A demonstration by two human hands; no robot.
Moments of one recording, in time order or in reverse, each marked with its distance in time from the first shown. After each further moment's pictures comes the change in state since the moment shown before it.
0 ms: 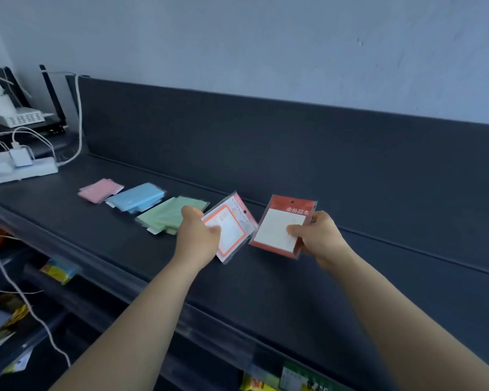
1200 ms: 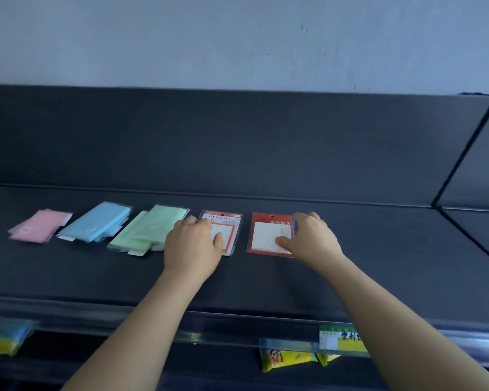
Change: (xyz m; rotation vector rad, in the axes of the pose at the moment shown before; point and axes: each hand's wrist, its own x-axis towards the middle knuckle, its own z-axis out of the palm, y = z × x) left_hand 0.020 -0.023 -0.015 0.610 -0.099 0.615; right_hand -0.069 -0.002 0.036 -0.850 0.296 0.057
